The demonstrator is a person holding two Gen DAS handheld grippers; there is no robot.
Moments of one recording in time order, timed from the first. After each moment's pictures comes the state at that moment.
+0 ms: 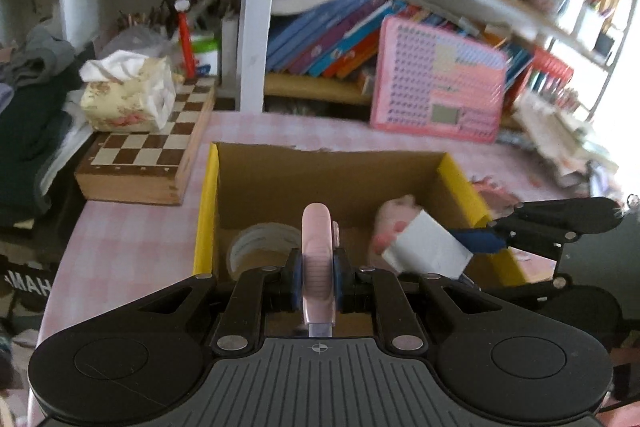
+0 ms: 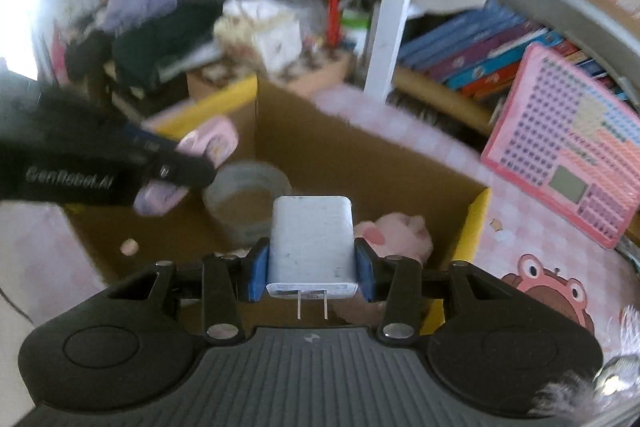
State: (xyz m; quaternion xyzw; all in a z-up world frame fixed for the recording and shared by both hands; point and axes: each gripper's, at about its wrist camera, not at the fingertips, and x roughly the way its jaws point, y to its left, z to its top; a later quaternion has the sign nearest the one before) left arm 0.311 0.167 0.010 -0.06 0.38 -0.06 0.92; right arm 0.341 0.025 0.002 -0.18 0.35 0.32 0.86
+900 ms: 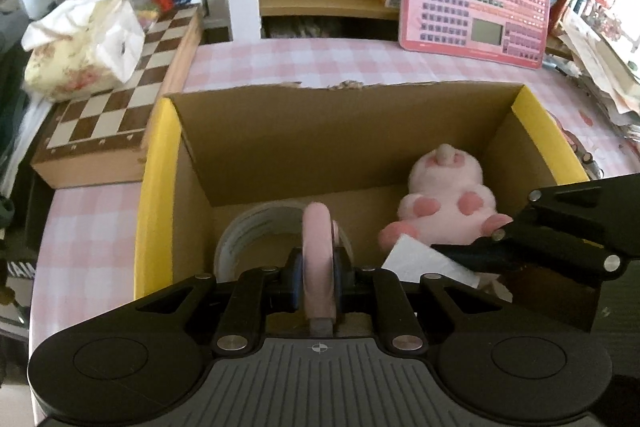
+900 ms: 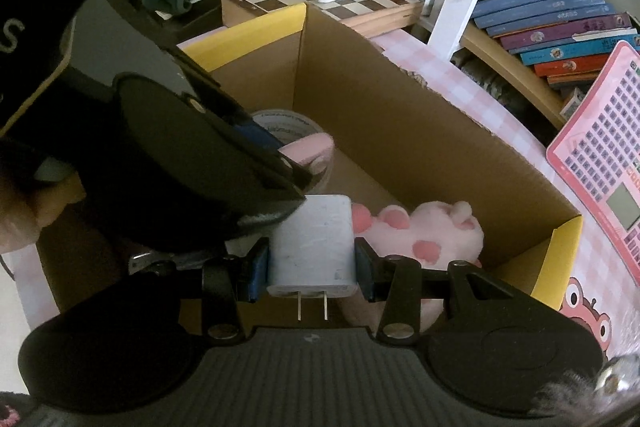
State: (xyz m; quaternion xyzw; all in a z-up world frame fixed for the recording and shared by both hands) left arm 0.382 0.154 -0.039 -0.01 0.48 -0.04 0.88; right arm 0.371 0.070 -0.030 -0.25 0.42 0.36 0.80
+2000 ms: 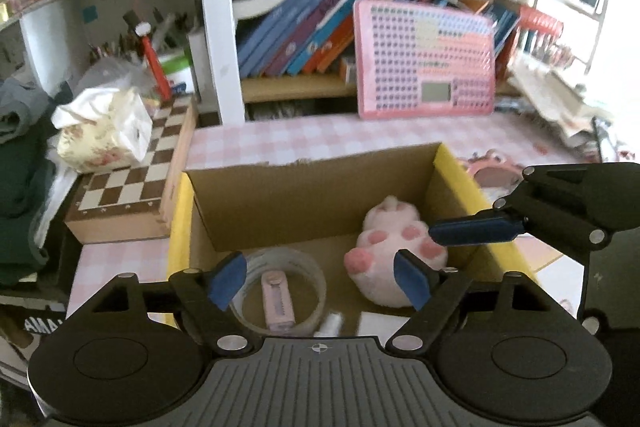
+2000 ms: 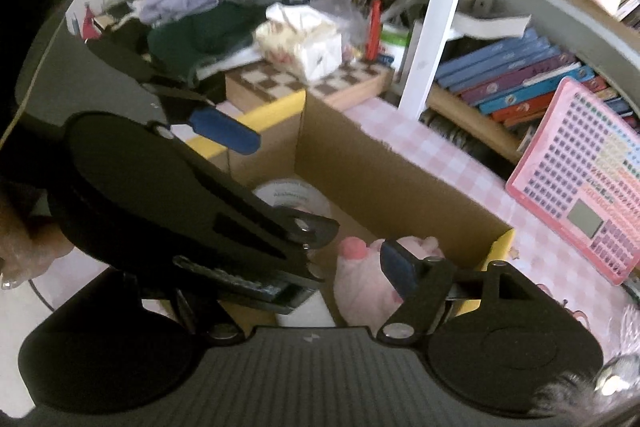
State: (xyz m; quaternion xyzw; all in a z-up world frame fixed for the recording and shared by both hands) left arm 0.316 0.139 0.022 0.02 0.37 -0.06 0.93; right arm 0.315 0.036 0.024 -0.20 0.33 0.36 0.85
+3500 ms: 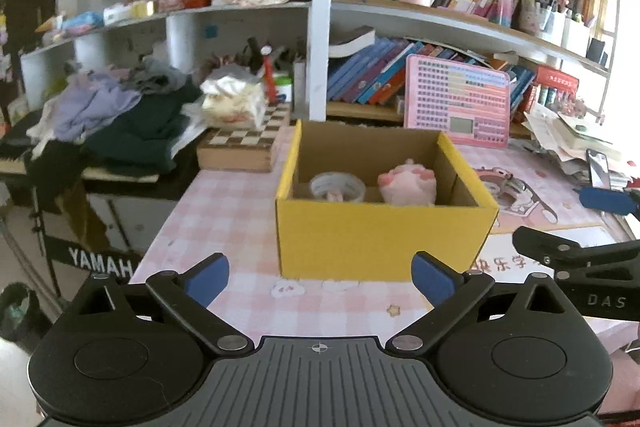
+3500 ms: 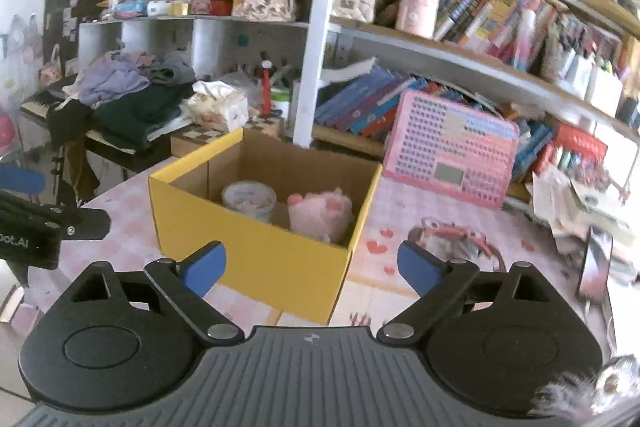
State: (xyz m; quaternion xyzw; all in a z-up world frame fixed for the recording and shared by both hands) left arm 0.078 0.155 0.037 -0.03 0.29 0.04 0.95; right arm 0.105 -0.041 0.042 -0.11 0.23 0.18 0.95
